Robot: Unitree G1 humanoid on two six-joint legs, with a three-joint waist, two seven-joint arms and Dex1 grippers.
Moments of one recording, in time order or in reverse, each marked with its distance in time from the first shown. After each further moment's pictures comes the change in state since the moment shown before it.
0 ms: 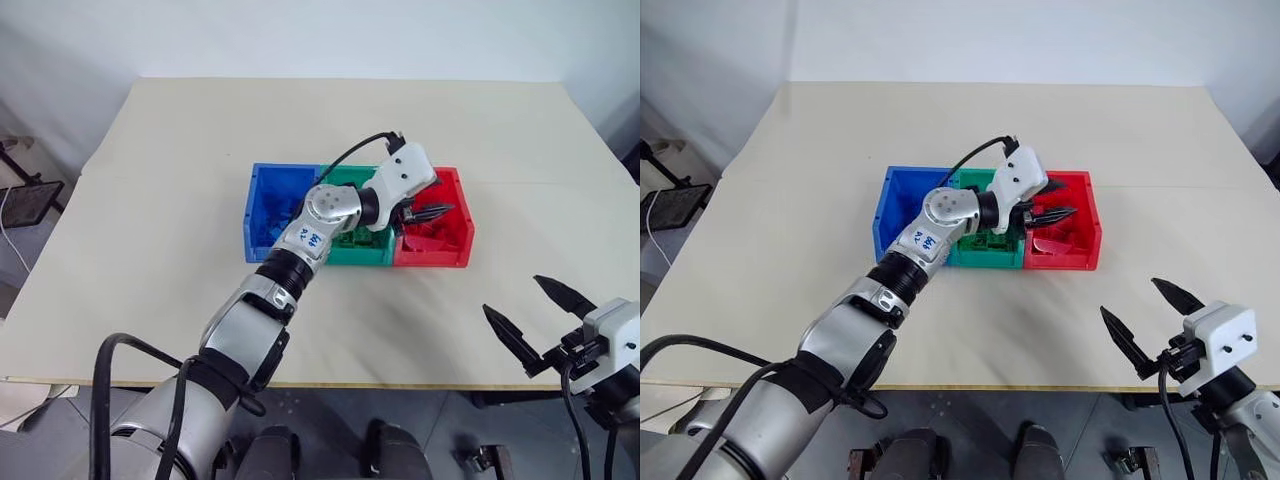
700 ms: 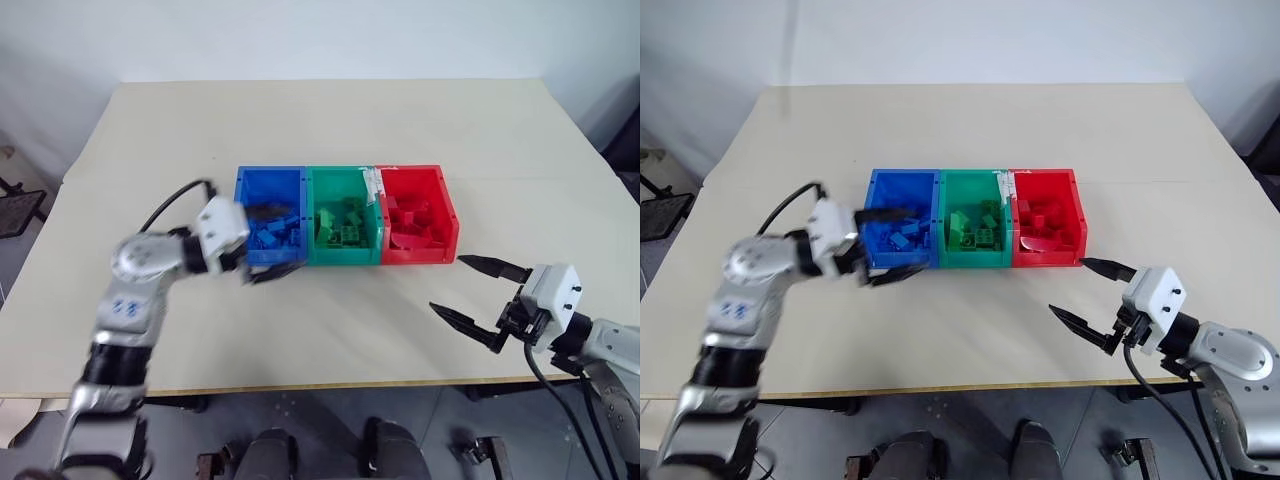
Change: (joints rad) left arm 0.811 0.630 0.294 -0.987 -0.266 0.235 -0.344; right arm -0.378 -0.209 0.255 0.264 -0.035 -0.065 0.322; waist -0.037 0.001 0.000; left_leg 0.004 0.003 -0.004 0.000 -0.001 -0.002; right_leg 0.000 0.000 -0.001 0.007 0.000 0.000
